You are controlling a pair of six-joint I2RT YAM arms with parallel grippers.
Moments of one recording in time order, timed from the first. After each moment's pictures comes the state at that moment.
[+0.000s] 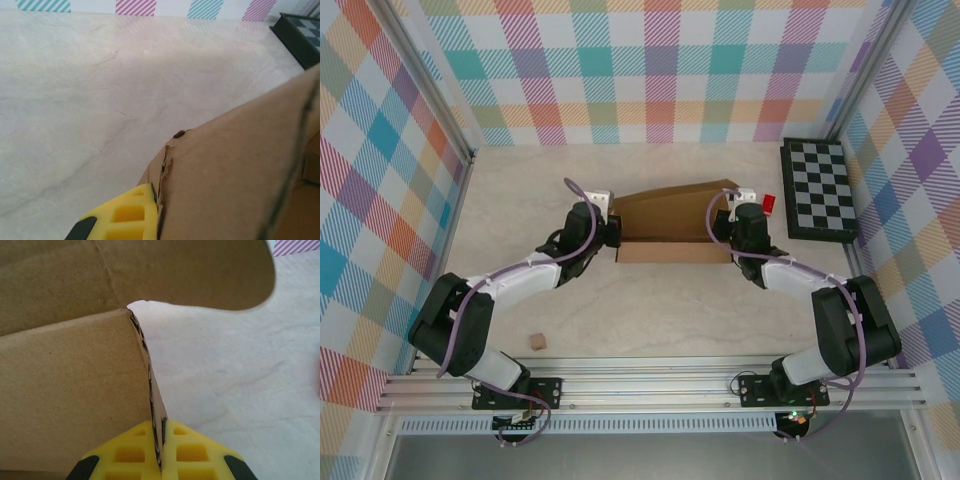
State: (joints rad) left arm -0.57 1.50 0.83 0.21 -0.10 -0.32; right arm 0.35 1.45 0.65 0.37 0.12 0.30
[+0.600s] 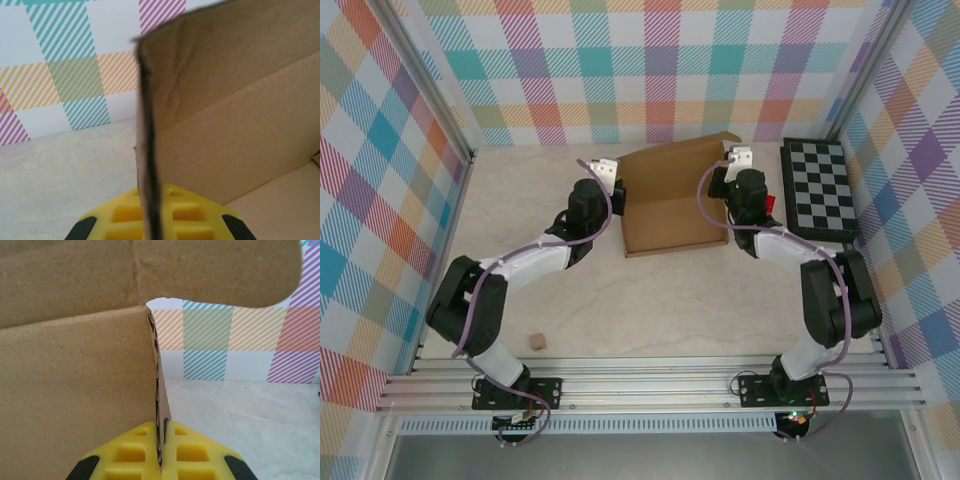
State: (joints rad) left arm -0.54 1.65 1.03 0.42 -0.24 -0.03; right arm 0.31 1.65 0.96 0.55 0.12 0.10
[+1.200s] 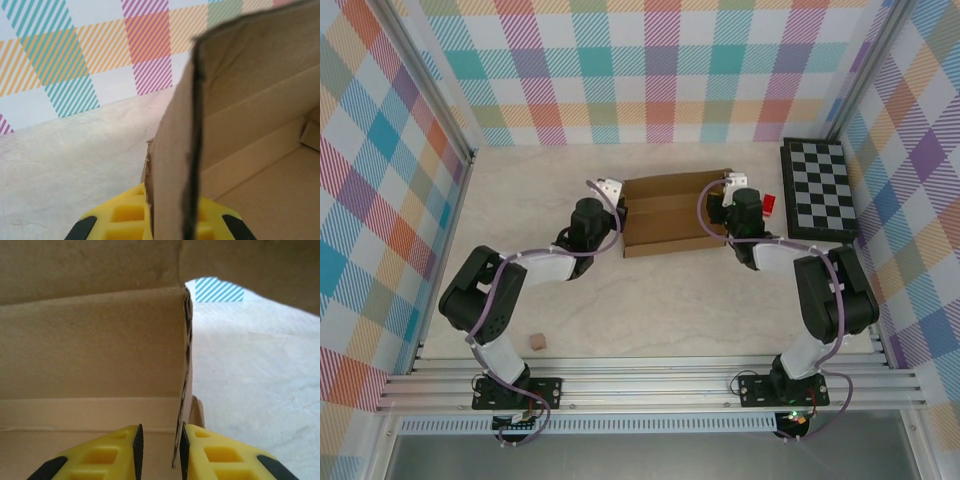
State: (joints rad) left arm -0.54 1.72 0.85 0.66 -0.17 0.04; right arm 0.30 1.65 0.80 0.49 0.03 0.18
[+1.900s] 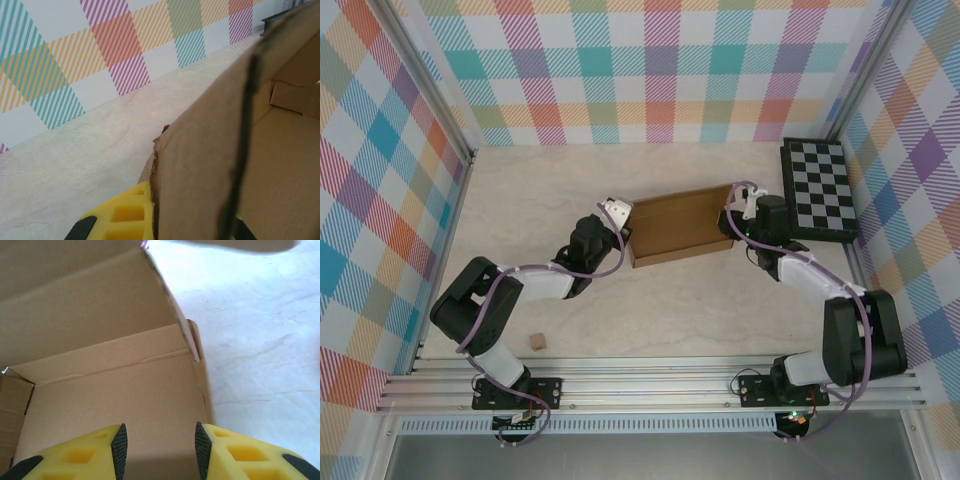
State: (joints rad) left arm -0.60 1.65 0.71 0.74 -0.17 0.21; right arm 0.20 1.35 0.73 0.08 -0.14 0.29
